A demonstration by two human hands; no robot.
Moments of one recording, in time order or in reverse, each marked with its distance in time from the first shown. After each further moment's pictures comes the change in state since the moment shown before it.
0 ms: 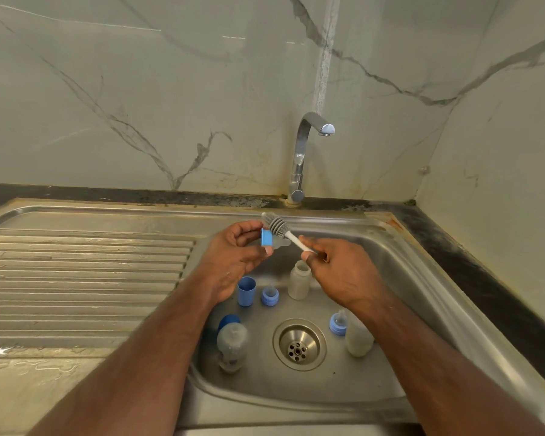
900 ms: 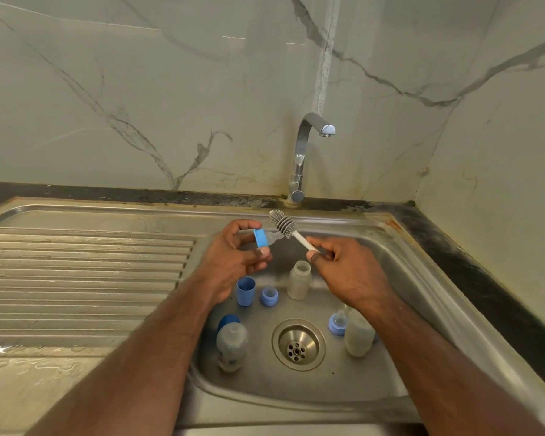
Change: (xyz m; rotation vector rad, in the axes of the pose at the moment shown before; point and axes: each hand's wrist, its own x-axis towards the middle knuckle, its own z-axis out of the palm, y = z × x) left_hand -0.001 -0.001 -0.001 0.115 0.016 0.024; right_hand 0.000 0.008 -0.002 0.092 0.044 0.062
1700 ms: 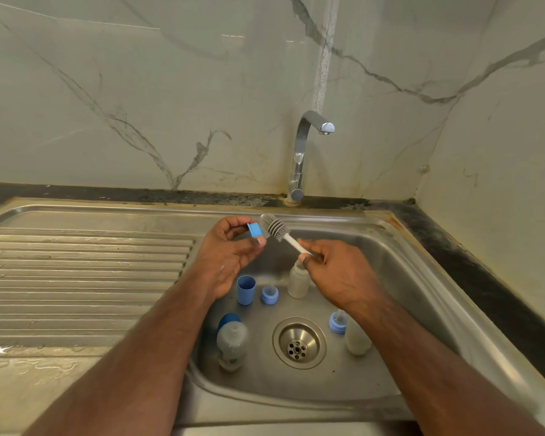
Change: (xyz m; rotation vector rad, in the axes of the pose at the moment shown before) left_hand -0.001 0.006 0.000 -0.238 0.086 -0.011; right_hand -0.002 -0.008 0.007 -0.102 -0.055 -0.019
